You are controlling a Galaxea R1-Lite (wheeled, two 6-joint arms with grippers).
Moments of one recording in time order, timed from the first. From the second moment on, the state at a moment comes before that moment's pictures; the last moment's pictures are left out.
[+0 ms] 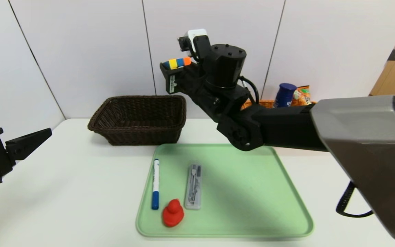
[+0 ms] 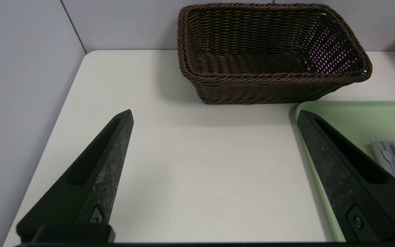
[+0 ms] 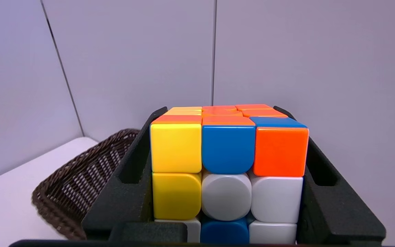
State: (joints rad) left arm -0.02 0.98 -0.63 -0.21 -0.02 -0.03; right arm 0.76 2.30 -1.88 -0.70 -0.17 -0.09
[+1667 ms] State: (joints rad) left arm -0.02 0.99 -0.59 -0.25 -0.02 -0.03; right arm 0.75 2.56 -1.95 -0.79 -0.13 -0.24
